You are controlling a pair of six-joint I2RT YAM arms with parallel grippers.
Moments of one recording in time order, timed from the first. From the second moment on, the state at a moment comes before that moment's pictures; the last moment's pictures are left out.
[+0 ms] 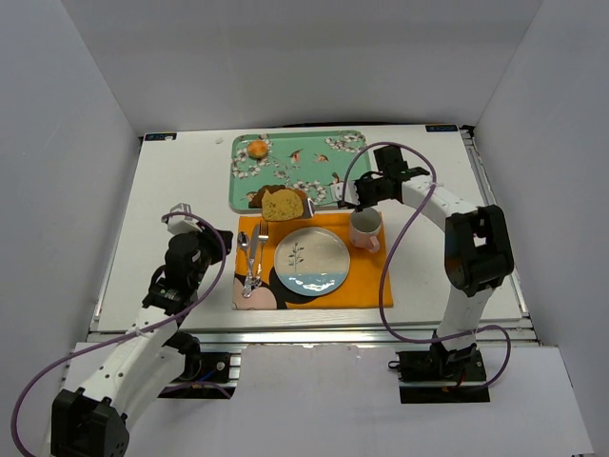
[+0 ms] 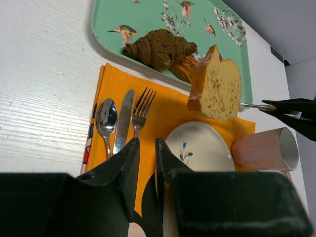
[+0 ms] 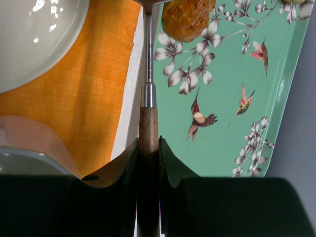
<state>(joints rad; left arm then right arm) -0.31 0.72 0.40 0.01 -0.15 -0.70 0.35 1.86 1.36 -0.45 -0.63 -1.53</state>
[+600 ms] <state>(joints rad) -0.31 0.78 0.40 0.02 -0.15 -0.70 0.29 1.87 1.39 -0.48 -0.68 -1.71</state>
